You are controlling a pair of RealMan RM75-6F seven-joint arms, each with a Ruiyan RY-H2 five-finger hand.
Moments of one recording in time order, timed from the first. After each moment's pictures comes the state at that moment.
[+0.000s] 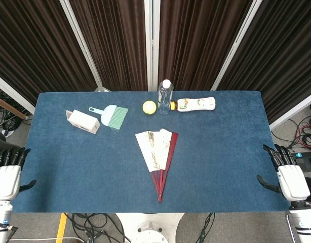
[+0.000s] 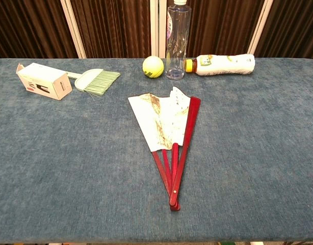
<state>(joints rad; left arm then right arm) -0.07 -1.19 -0.06 -1.66 1.37 1.47 0.29 0.12 -1.13 0.04 -1.52 -1.59 1.48 0.22</state>
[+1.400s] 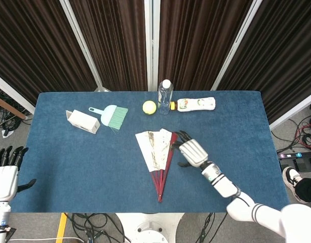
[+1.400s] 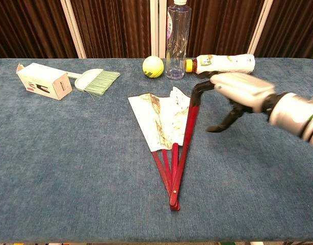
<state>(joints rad) -0.06 -1.20 -0.06 -1.62 1.41 1.51 0.21 0.68 -1.77 0.13 -0.99 -1.65 1.00 0.17</state>
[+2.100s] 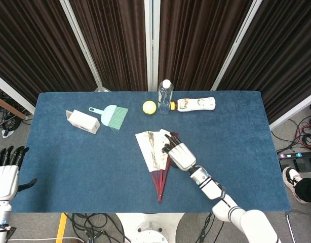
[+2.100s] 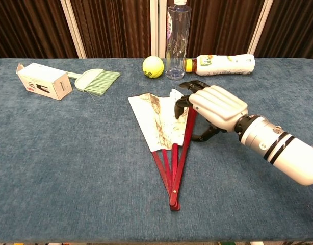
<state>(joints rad) -0.06 -1.20 -0.06 -1.61 1.41 1.50 0.18 0.71 -2.14 0.03 -0.42 -1.70 1.21 0.23</state>
